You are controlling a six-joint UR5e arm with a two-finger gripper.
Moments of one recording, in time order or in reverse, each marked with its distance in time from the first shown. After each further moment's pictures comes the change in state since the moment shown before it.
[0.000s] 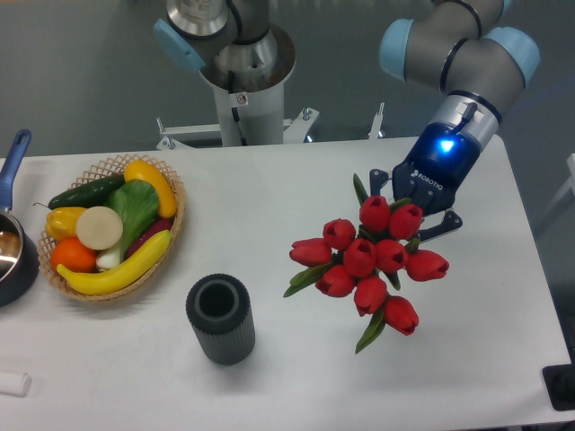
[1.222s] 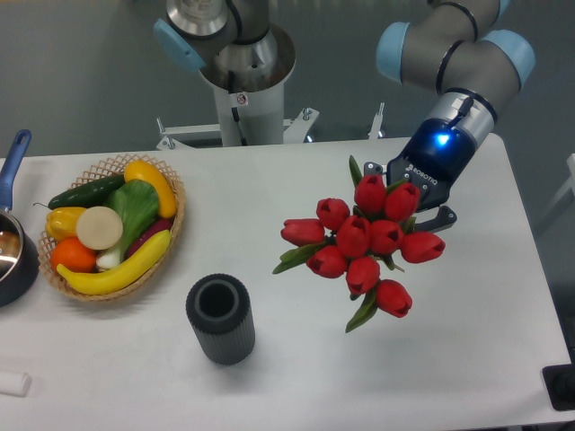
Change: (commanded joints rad) arm -0.006 -0.008 -0.009 0.051 -0.120 0.009
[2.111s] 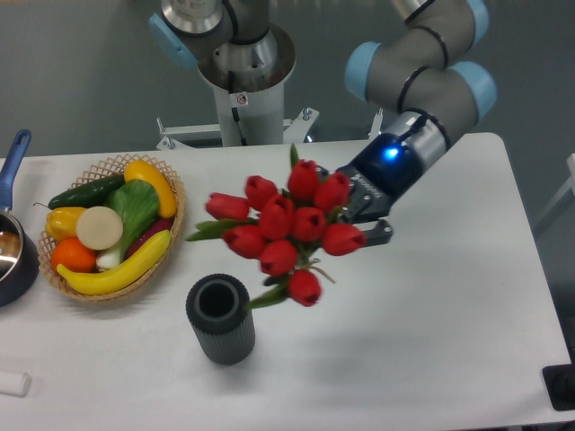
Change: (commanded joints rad) arm -0.158 0.008 -0.061 0.014 -0.149 0.018
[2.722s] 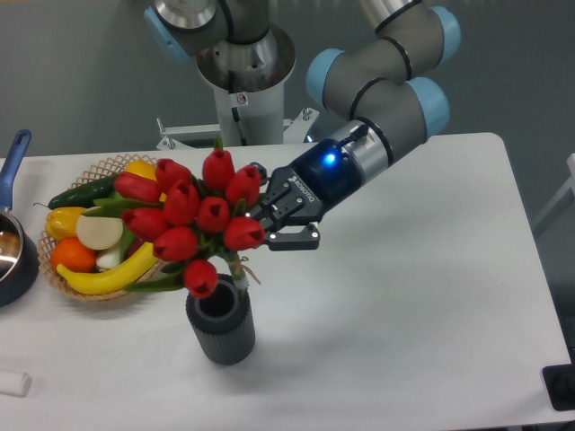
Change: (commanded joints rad) arm -0.071 0.023 -0.021 -0.002 -0.028 -0.014
